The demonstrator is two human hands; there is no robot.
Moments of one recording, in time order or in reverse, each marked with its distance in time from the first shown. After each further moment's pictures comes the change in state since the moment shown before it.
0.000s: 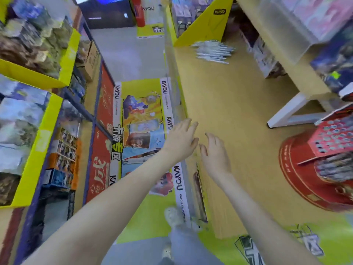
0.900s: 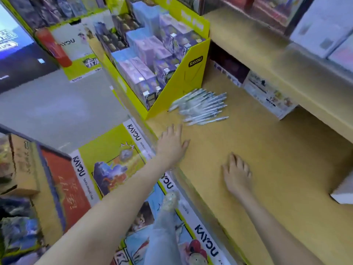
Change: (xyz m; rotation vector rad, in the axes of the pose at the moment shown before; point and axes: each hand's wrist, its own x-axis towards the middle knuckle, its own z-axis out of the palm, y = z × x) left_hand 0.442 -0.232 -0.024 0.122 -0.264 0.085; right_hand 0.375 0.037 0.063 -0.185 -0.032 0.774
